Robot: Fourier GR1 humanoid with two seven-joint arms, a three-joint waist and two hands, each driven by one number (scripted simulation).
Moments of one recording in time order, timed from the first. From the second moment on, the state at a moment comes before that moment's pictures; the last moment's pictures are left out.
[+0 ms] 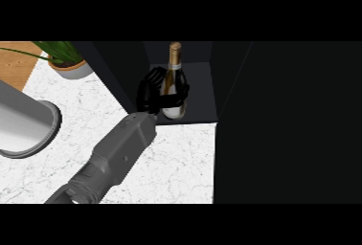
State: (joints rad) left arm -0.95 0.00 -0.43 -0.26 1.01 0.24 -0.68; right arm 0.07 -0.05 -0.04 -2.25 -0.23 0.31 0.30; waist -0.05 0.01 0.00
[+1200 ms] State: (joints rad) left arm -0.95 0.00 -0.41 -0.25 0.97 0.15 -0.86; right arm 0.06 -0.06 -0.06 -2.27 -0.22 0.29 0.32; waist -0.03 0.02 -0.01
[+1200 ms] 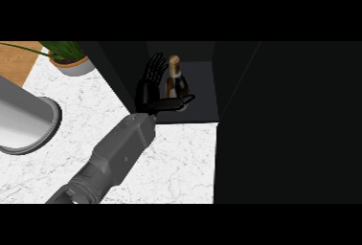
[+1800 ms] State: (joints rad) left arm -0.75 0.03 -0.53 -0.61 0.88 0.25 -0.78; right arm 0.09 -0.05 -0.05 -2.29 -0.21 0.29 0.33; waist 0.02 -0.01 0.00
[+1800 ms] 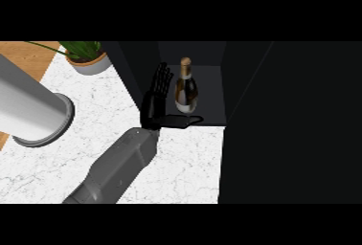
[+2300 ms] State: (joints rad) left arm -0.44 0.25 -0.66 -1.28 0.80 0.40 -0.57; right arm 0.09 -0.04 -0.02 -2.31 -0.18 0.27 0.34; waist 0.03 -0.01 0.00
